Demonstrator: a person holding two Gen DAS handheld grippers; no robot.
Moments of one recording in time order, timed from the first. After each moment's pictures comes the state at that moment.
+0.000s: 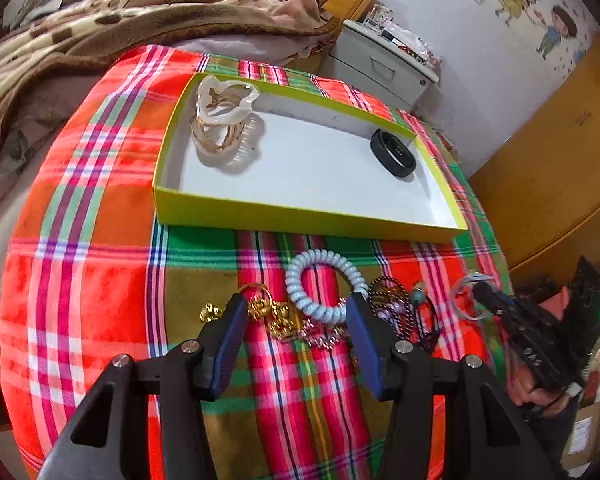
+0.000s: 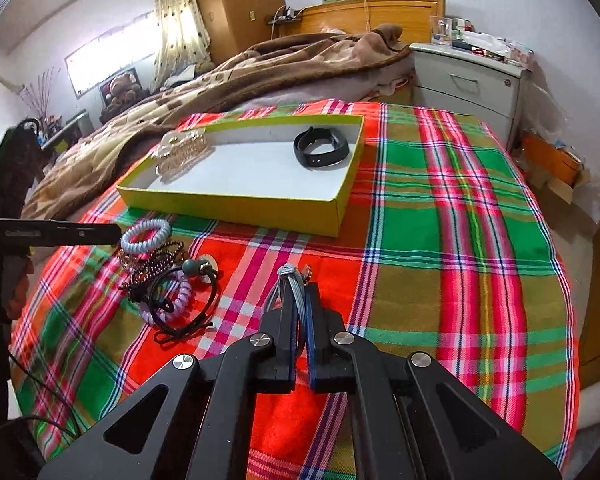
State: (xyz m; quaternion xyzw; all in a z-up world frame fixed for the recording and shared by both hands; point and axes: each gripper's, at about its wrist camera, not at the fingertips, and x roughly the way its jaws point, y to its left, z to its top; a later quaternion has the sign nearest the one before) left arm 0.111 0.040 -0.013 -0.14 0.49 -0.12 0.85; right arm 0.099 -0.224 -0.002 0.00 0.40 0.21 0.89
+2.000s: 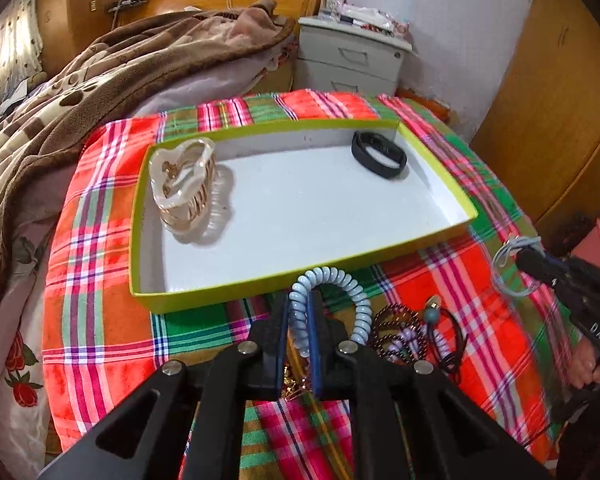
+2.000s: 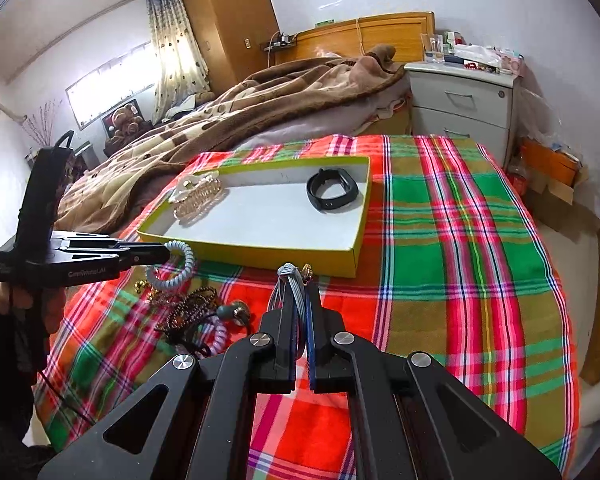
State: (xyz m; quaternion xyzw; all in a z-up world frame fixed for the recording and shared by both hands) left arm 0.133 0.008 0.012 0.00 0.47 -0.13 0.87; right arm 0.099 -0.212 0.027 0.04 0.37 0.22 0.90
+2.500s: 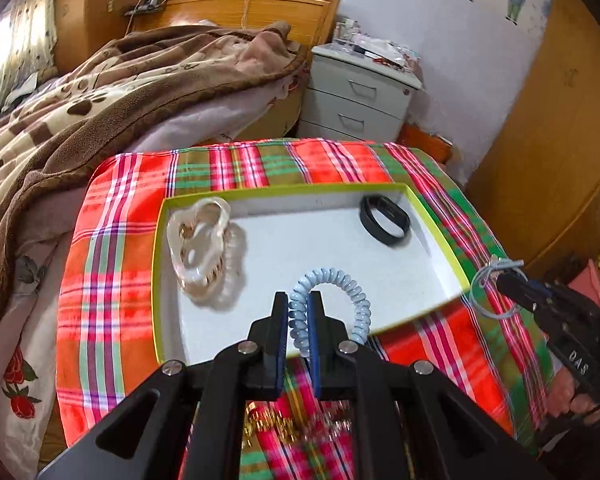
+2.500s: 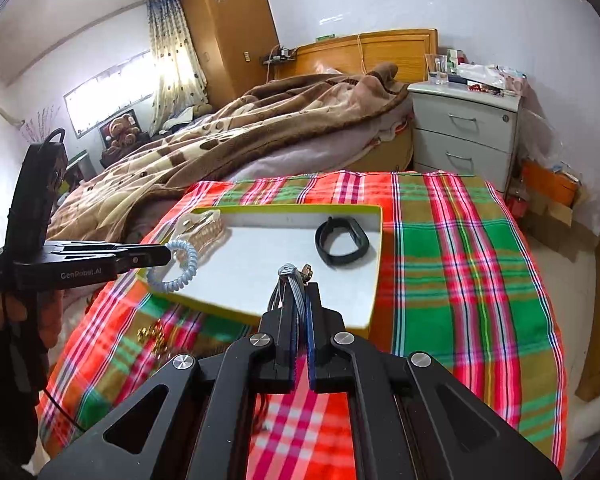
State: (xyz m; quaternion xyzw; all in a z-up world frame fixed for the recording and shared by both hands) left arm 0.171 0.023 0.041 -0.05 0.45 -0.12 0.89; right arm 0.141 -0.187 0.051 0.04 0.35 0.20 0.91
